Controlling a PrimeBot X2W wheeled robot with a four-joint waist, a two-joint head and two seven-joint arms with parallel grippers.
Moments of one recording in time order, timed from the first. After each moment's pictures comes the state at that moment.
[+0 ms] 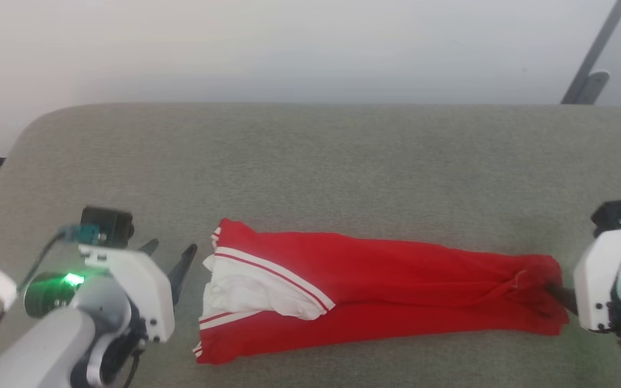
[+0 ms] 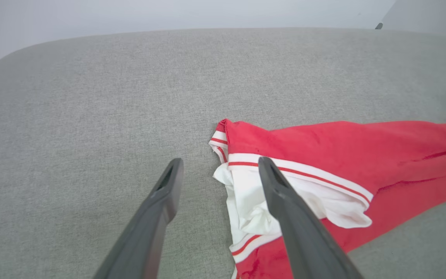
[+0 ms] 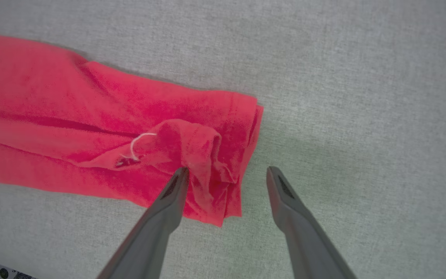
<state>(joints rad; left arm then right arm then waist) -0.41 0.69 -0.65 0.07 -0.95 0.25 0.29 -0.33 -0.49 0.14 0.34 0.58 0.13 0.84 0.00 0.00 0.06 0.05</state>
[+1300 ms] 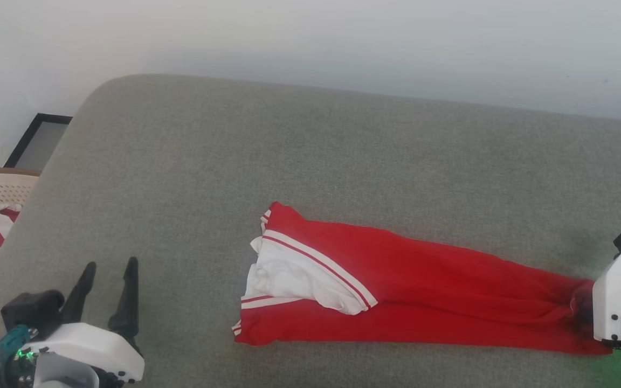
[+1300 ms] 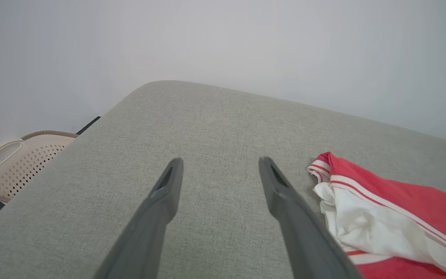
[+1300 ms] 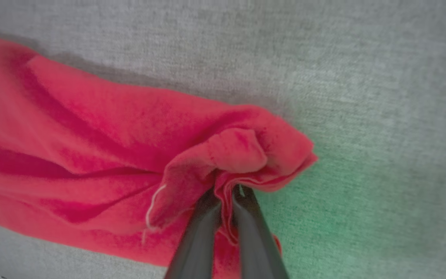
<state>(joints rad) -0.09 0.59 -0.39 0.11 -0.85 0.25 -0.26 -0.41 -0.53 0.26 0.71 0.77 0.13 0.72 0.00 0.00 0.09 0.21</state>
